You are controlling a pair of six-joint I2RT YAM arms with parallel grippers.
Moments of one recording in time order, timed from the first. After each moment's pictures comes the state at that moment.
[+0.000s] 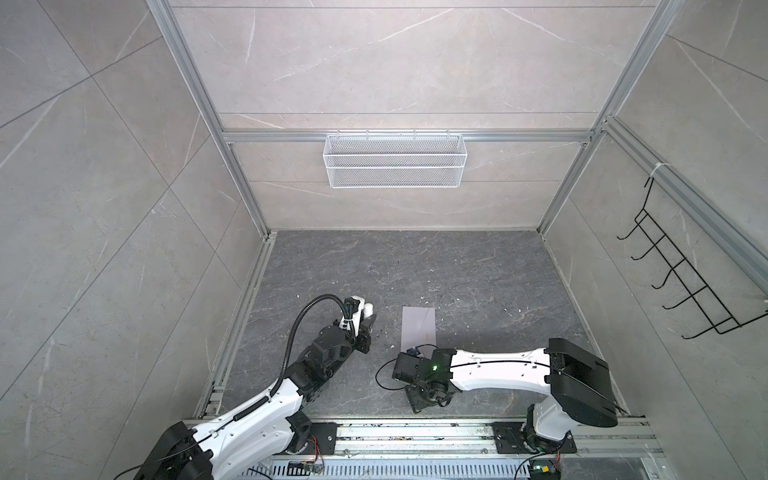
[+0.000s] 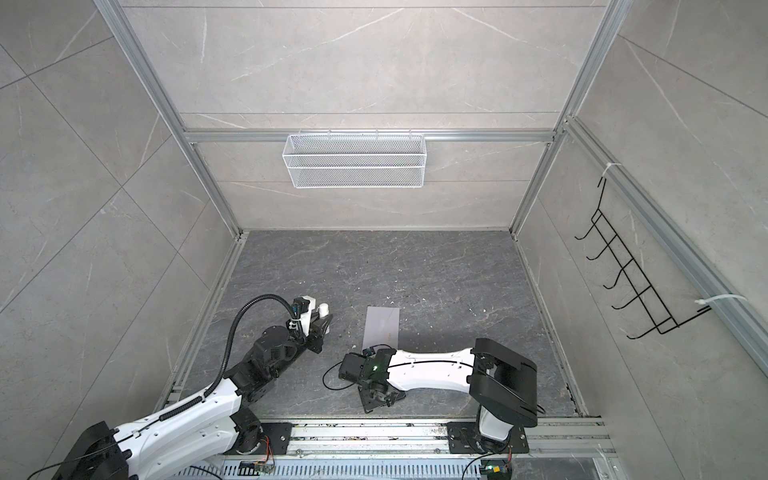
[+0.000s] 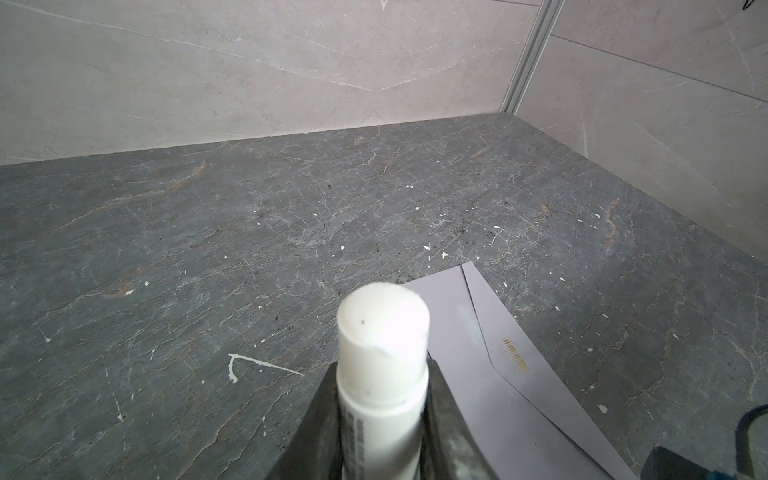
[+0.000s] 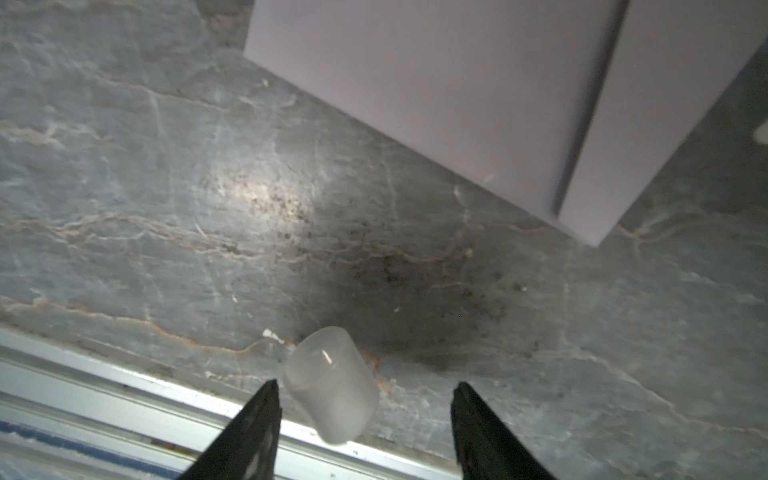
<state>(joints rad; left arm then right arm) -0.72 0.87 0.30 0.30 -0.16 -0.16 1.25 1.67 1.00 -0.81 0.00 0.88</state>
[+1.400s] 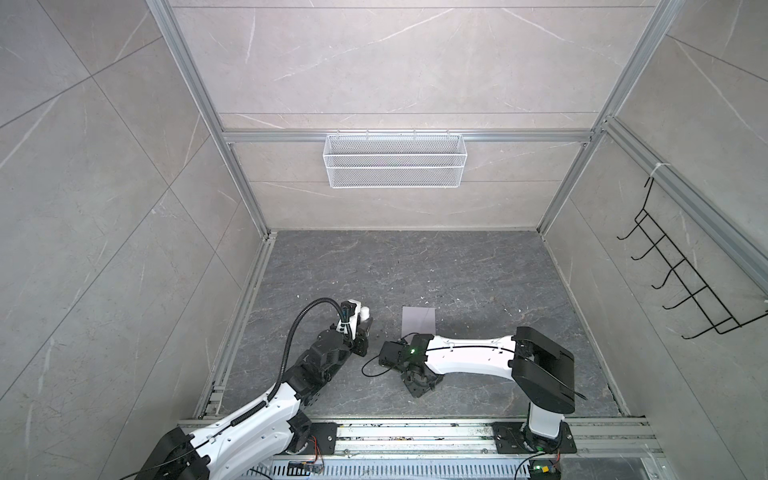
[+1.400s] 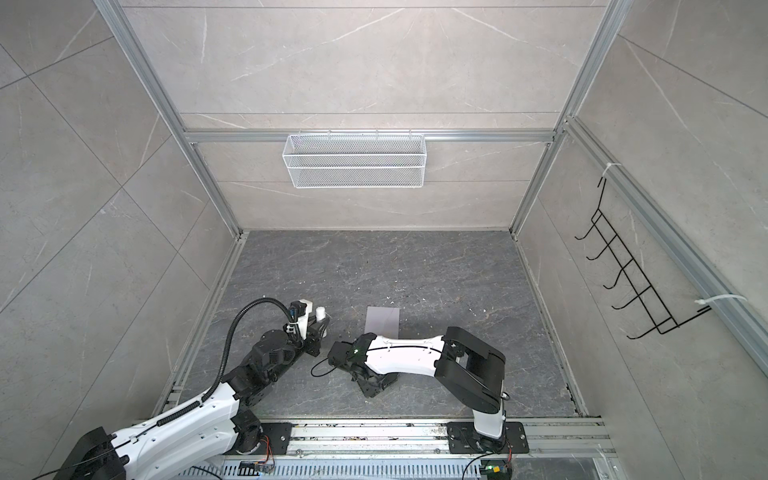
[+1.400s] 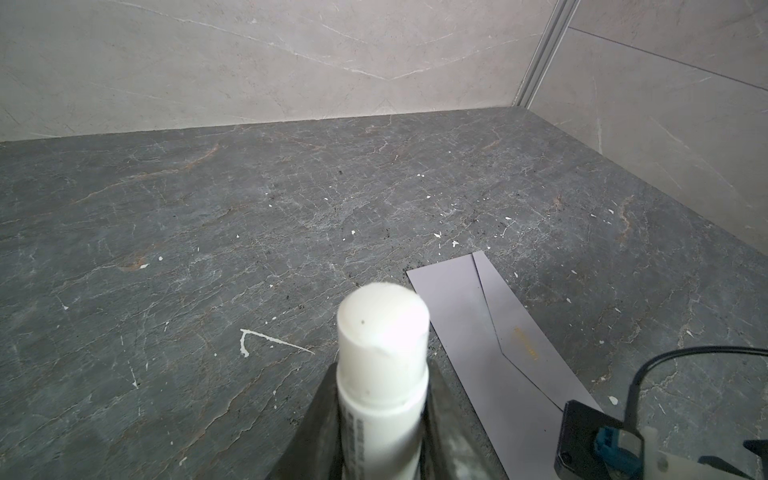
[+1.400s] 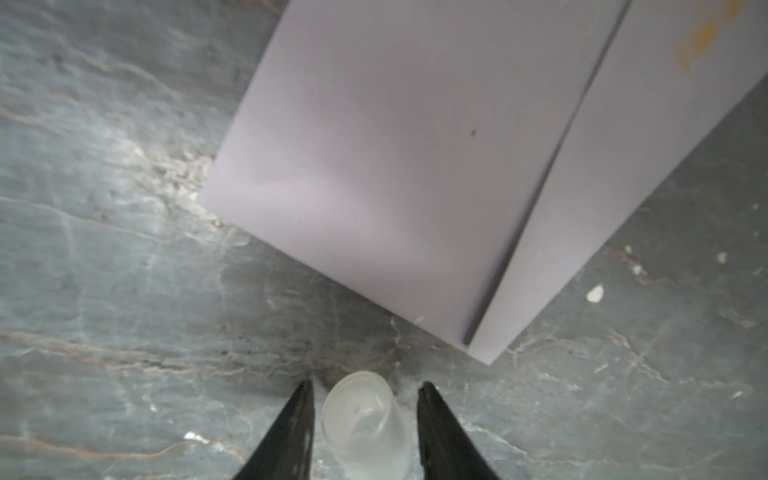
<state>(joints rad) -0.72 0.84 0.26 0.29 -0.18 -0.19 1.18 1.87 1.21 -0.99 0.14 0.59</state>
